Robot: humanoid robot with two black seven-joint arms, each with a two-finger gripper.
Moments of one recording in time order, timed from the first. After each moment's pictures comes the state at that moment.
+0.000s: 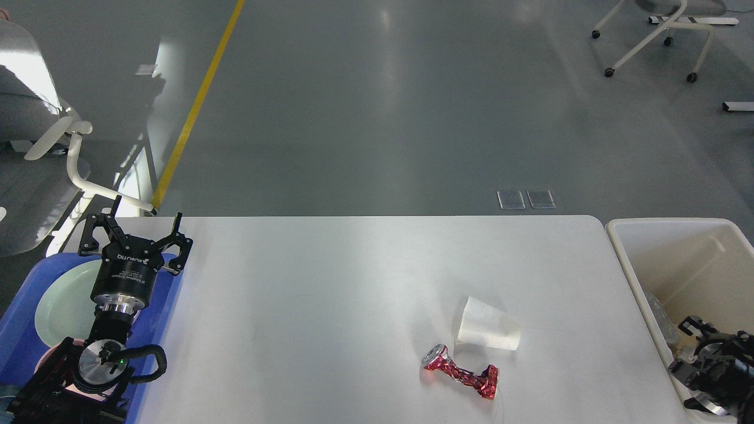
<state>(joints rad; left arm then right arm) -0.29 0.17 -1.43 -0.75 0.16 -0.57 -0.25 0.62 -0.32 -0.97 0.20 0.16 -0.31 -0.18</state>
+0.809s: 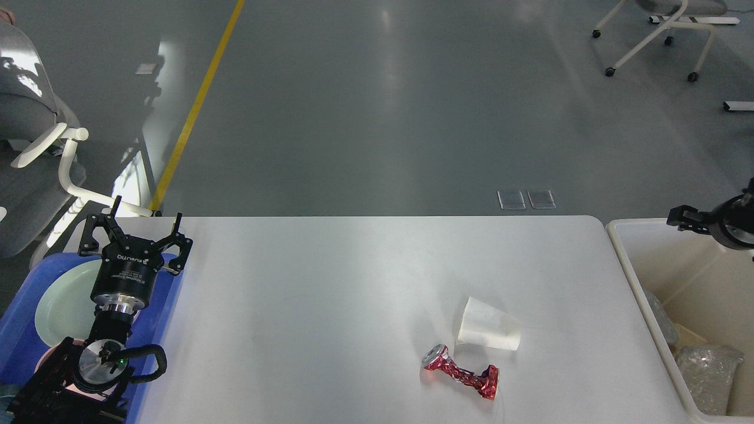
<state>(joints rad) -0.29 0.17 -1.43 -0.75 0.16 -0.57 -0.25 1.46 -0.55 -1.17 0.72 -0.23 0.31 -0.19</state>
